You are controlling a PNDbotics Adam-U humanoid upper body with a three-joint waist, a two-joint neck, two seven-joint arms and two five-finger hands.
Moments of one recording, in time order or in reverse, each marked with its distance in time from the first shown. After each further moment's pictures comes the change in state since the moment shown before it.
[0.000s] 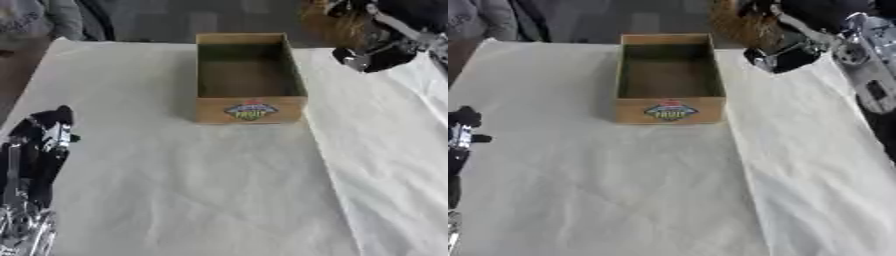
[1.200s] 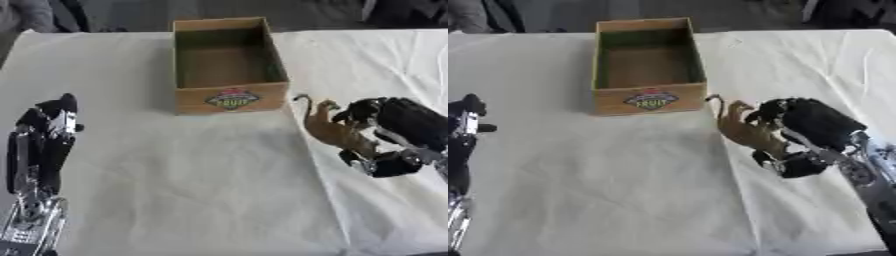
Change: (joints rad) left arm 0.044 0.003 0.057 0.001 -0.002 -0.009 0.059; right arm 0.523 0.050 -0.014 -0.511 0.082 0.058 0.085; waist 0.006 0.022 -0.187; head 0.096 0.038
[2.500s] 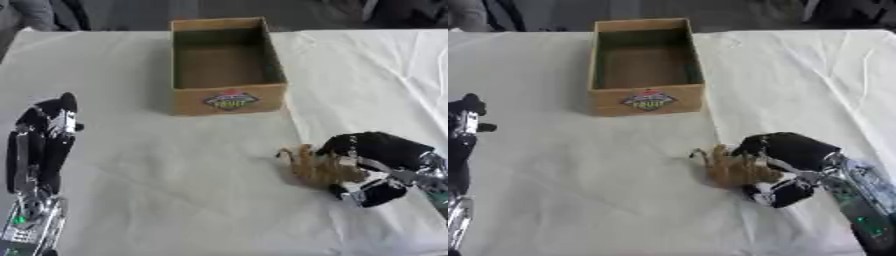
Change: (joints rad) left arm -0.002 0.000 0.000 0.000 0.000 0.000 0.000; right arm 0.066 0.079 0.053 0.065 -0.005 -0.034 0.215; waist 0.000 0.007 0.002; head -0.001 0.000
